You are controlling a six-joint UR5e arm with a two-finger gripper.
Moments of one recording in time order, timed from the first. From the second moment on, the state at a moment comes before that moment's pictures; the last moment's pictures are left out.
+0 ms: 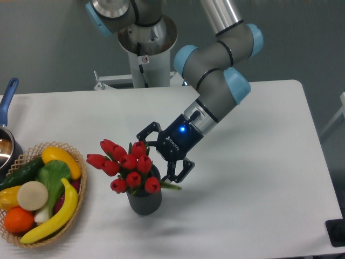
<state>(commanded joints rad) 2.60 -1.87 -1.83 -0.87 0.60 1.36</state>
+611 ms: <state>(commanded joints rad) 2.65 -1.73 -1.78 -0.88 0.89 1.39</state>
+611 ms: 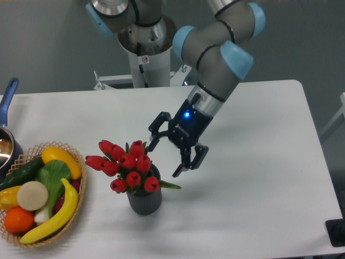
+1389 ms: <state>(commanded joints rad) 2.94 -1.46 -1.77 -1.14 1.37 1.69</state>
